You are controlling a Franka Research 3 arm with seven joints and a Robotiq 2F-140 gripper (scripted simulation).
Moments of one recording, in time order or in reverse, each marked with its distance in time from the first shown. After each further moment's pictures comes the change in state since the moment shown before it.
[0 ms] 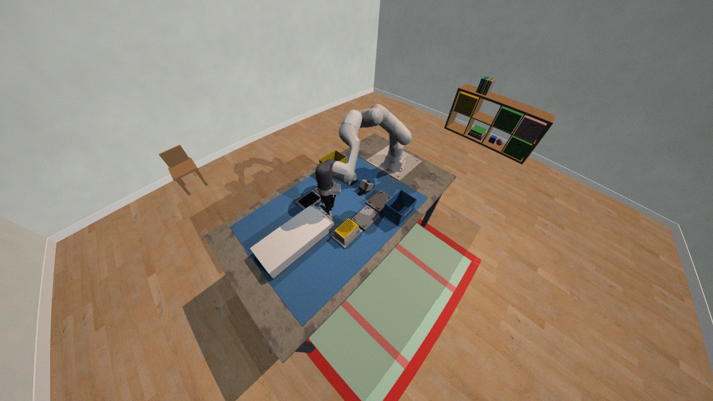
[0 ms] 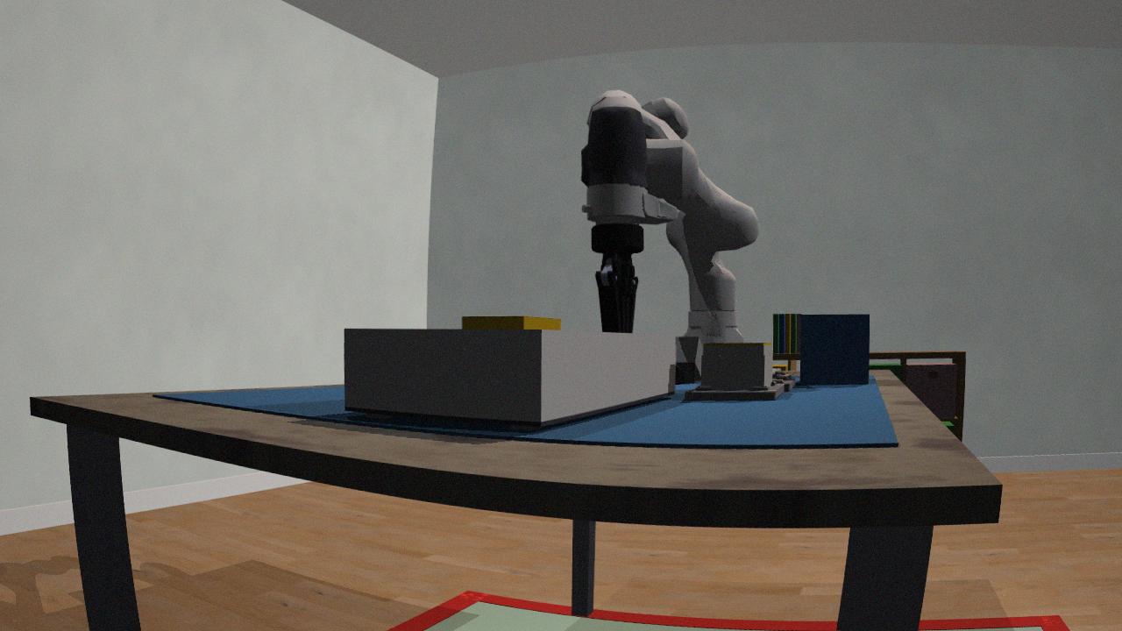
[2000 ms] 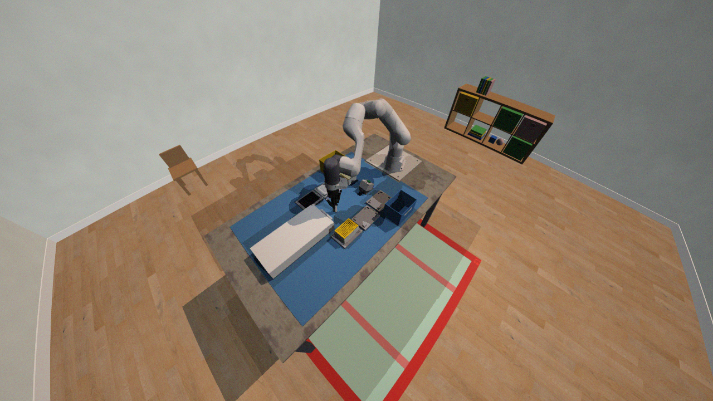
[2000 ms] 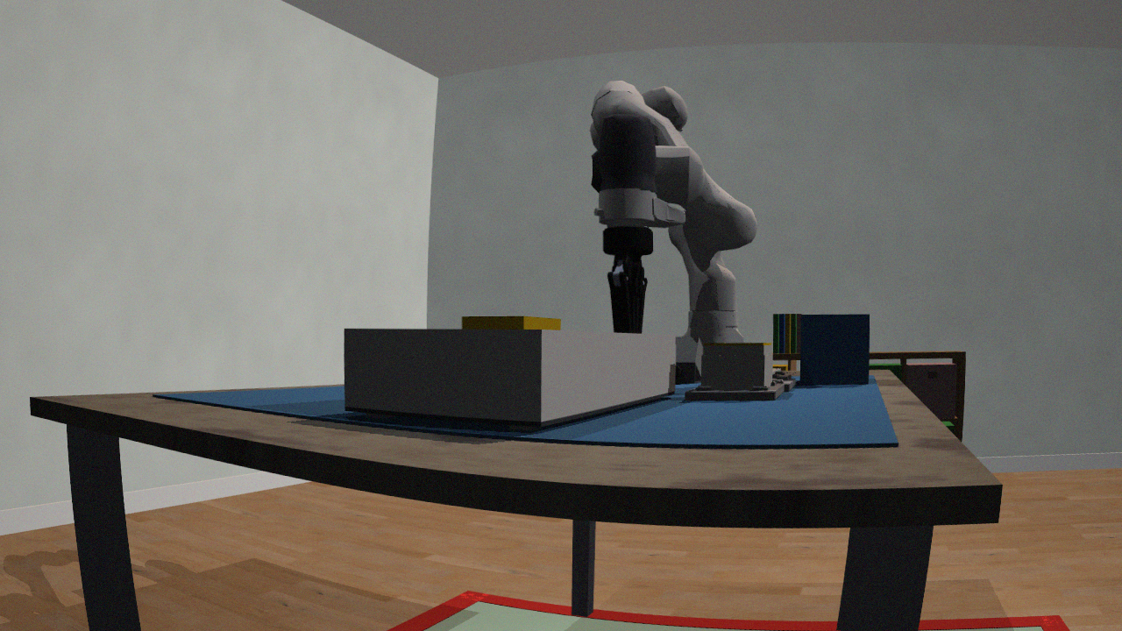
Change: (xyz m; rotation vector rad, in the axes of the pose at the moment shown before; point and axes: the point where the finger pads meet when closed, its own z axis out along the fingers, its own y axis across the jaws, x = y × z) arm -0.001 -0.051 -0.002 -0.007 -0.002 -0.005
